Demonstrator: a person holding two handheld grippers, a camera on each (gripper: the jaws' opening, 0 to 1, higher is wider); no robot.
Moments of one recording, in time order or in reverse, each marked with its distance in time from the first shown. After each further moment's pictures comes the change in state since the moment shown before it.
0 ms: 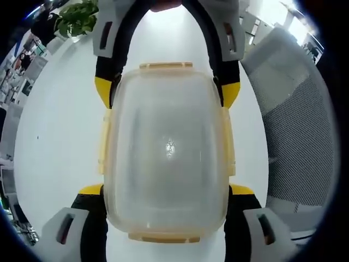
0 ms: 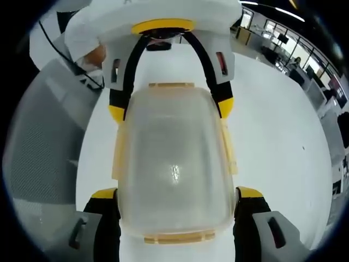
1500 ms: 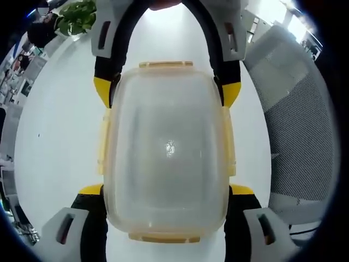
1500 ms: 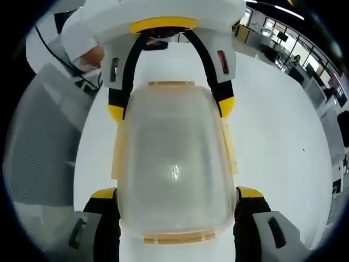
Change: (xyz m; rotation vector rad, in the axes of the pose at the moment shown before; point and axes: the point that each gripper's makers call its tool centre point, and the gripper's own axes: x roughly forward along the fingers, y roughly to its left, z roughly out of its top) left arm -0.002 0.010 -0.007 0.011 0.015 -0.004; right arm 0.004 -0.010 0.006 0.010 0.013 -0.002
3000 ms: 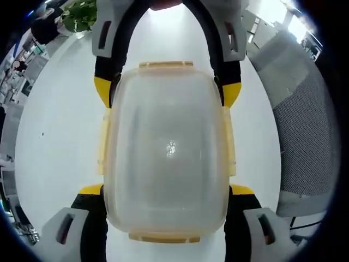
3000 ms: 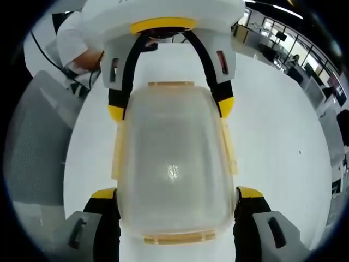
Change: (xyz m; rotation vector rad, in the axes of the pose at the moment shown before) left arm 0.001 0.039 -0.004 0.000 -0.001 0.000; right arm 0.004 -0.038 0.005 0.003 -0.003 -0.004
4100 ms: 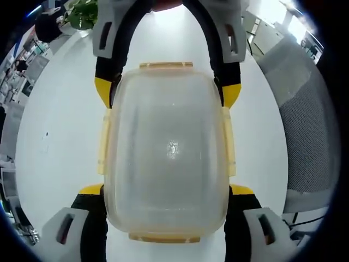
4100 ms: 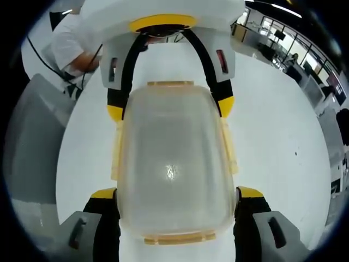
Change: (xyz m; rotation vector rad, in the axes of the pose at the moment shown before) left arm 0.002 0.030 0.001 0.004 -0.003 0.001; right arm 0.001 -0.030 0.000 0.007 0.004 -0.007
